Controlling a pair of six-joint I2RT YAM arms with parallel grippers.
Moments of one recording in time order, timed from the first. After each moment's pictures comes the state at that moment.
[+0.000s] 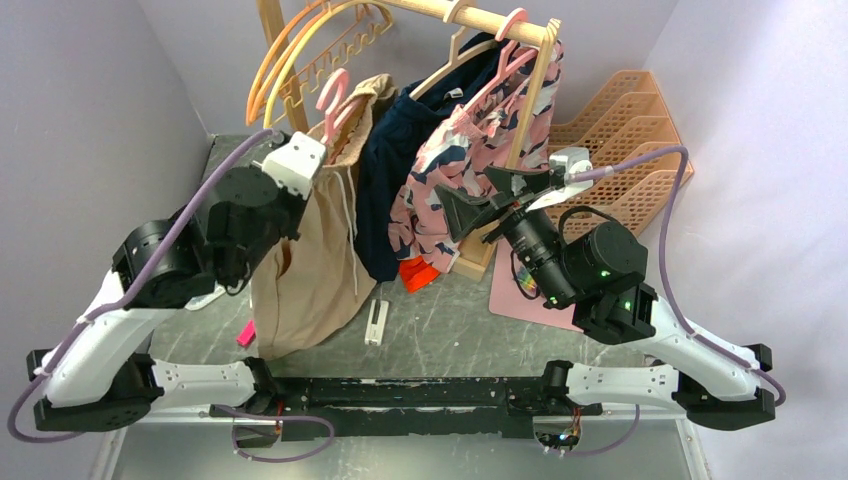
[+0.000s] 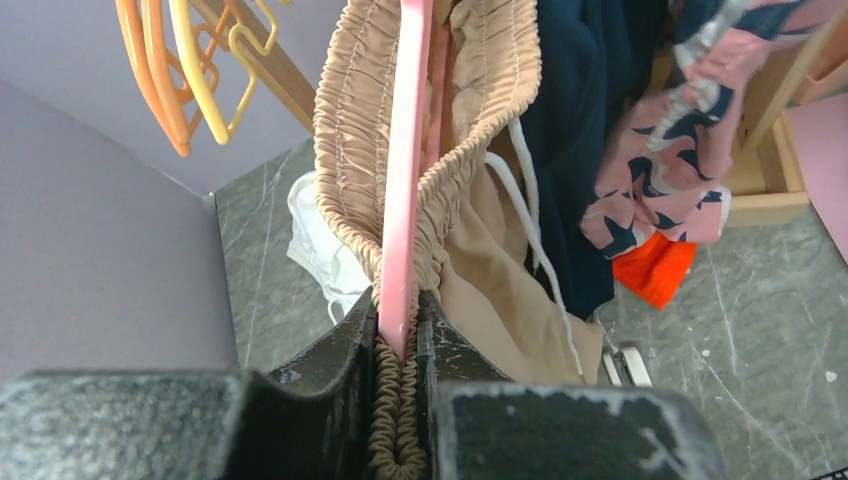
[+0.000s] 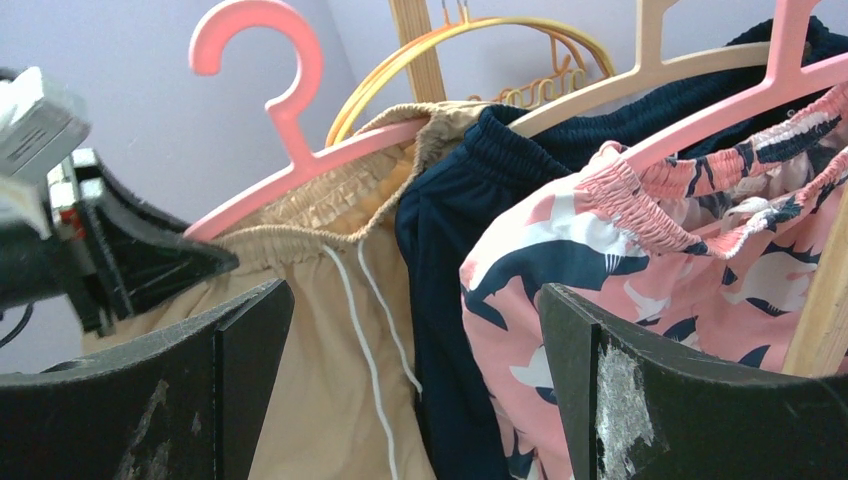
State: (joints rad) left arm -1.09 1.10 1.78 -1.08 -0.78 0.02; right arm 1.21 0.90 1.28 -0.05 0.62 0.06
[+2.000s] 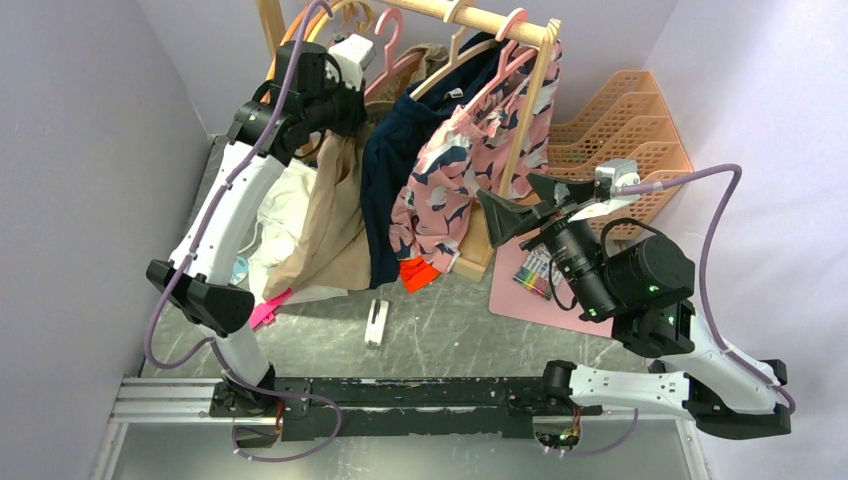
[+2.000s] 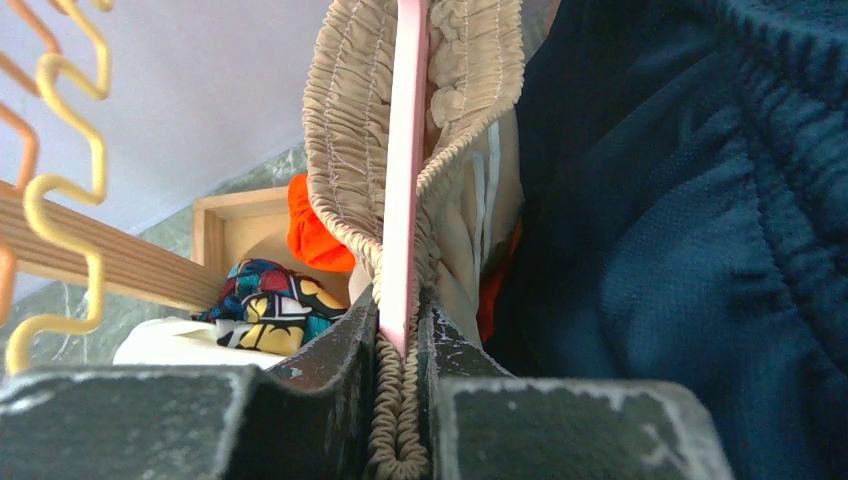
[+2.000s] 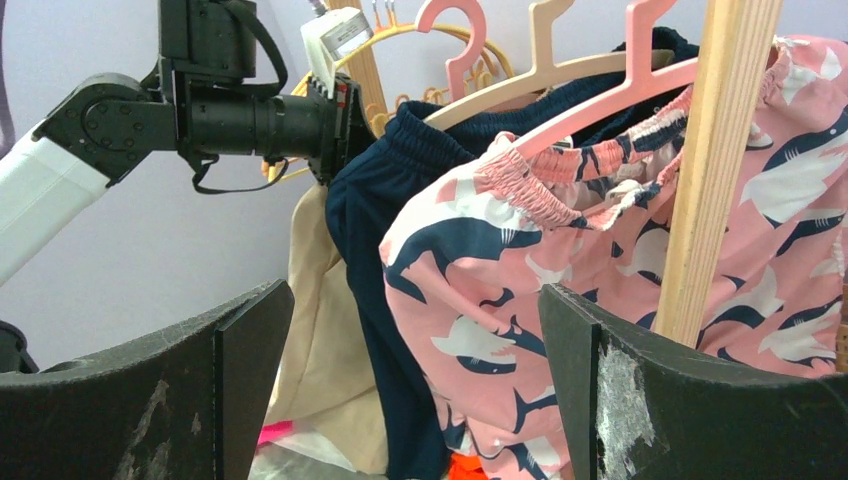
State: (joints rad) left arm -0.46 1.75 2.16 -0.81 0.07 0.07; right arm 1.21 0.77 1.27 -0.17 0.69 0.00
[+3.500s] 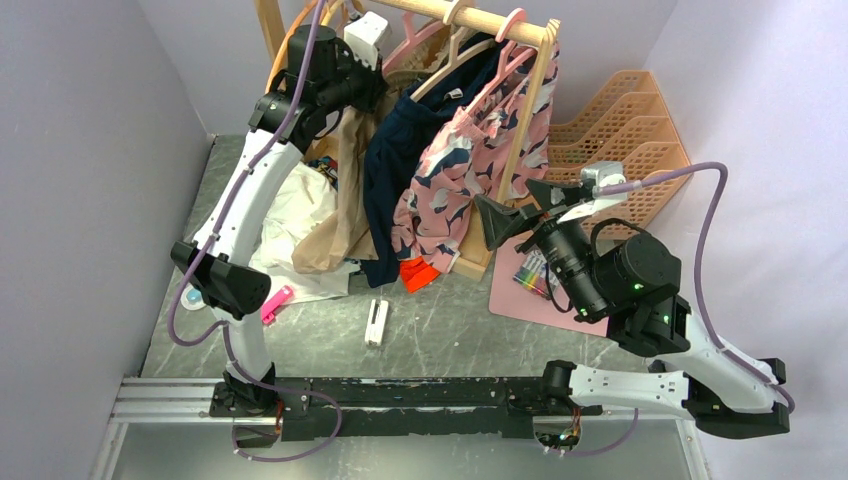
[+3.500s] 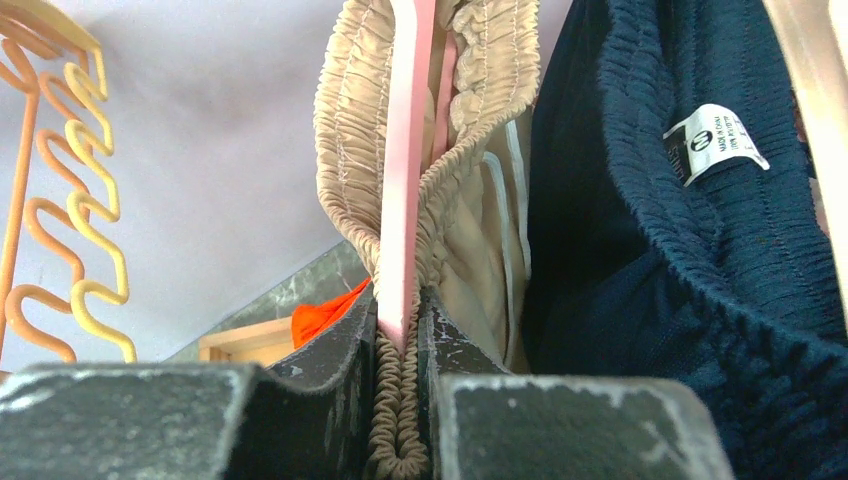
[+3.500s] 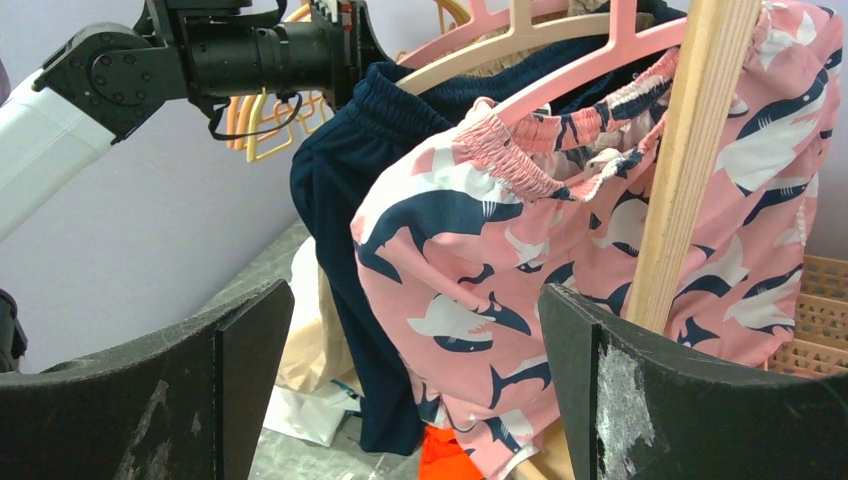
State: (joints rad) left arm -0.46 1.89 2.28 -0.60 0.16 0.12; right arm 1.21 0.78 1.27 -0.24 0.73 0.00
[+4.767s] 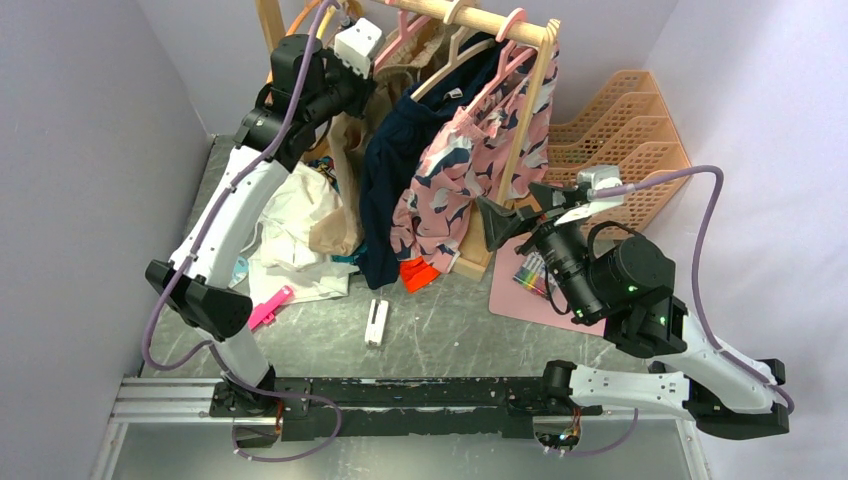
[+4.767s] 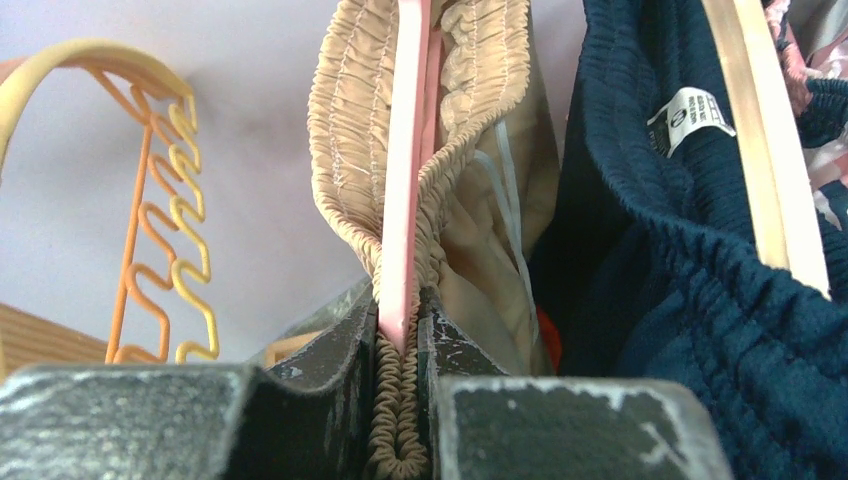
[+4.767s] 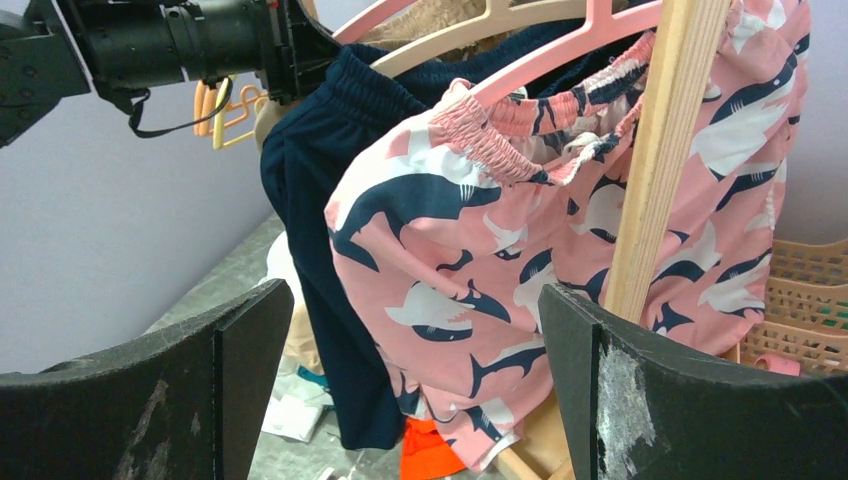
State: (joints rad) left arm -0.48 1.73 2.08 -0.47 0.10 0.23; right arm 1.21 0.77 1.24 -0.24 0.77 -0.01
